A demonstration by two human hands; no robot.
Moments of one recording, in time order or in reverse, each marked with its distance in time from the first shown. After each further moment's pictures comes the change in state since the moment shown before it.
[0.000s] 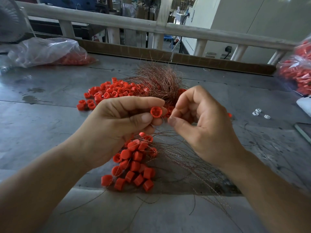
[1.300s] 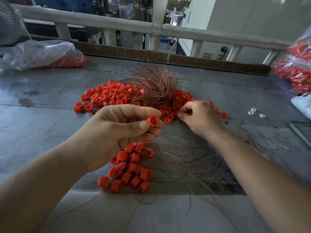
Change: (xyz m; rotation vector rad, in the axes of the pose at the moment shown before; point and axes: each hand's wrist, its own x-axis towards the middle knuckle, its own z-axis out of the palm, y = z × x) left_hand 0.003 -0.013 -0.014 0.091 -0.110 -0.127; right_hand 0.033 0.082 -0.013 -0.665 -0.004 0.344
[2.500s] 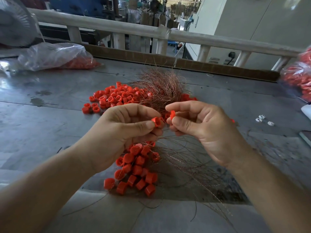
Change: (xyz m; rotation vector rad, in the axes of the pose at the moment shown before) left_hand -0.005 0.017 0.018 -0.125 0.223 -0.051; right_hand -0.047 -0.049 -0.035 1.071 -0.294 -0.107
